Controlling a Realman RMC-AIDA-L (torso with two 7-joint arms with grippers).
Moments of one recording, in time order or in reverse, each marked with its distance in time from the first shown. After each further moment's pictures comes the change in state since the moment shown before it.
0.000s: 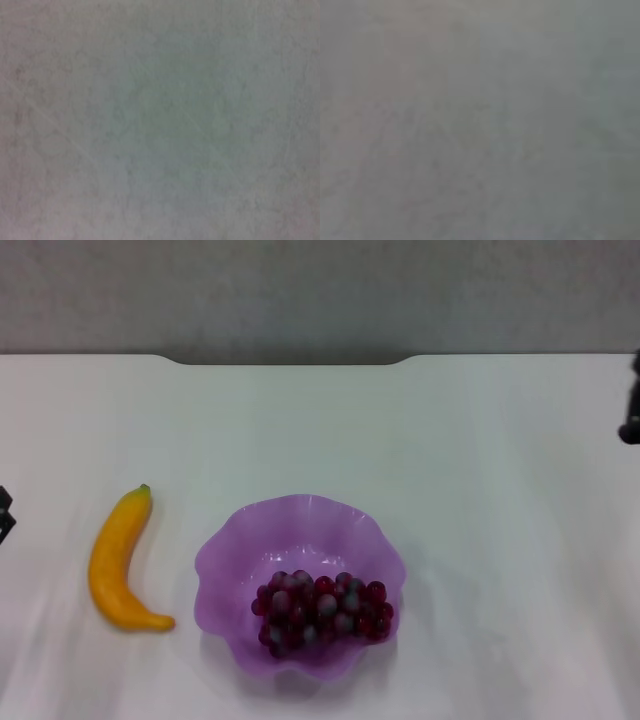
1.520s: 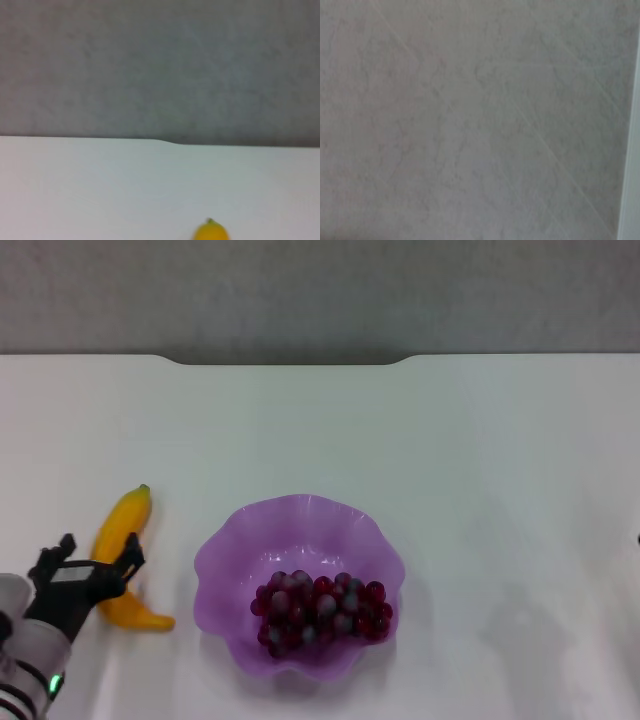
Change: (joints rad) left arm -0.160 -0.003 -0.135 -0.321 -0.060 -0.381 0.391; right arm -0.036 -0.007 -0.292 0.148 0.442 -0.100 -0.216
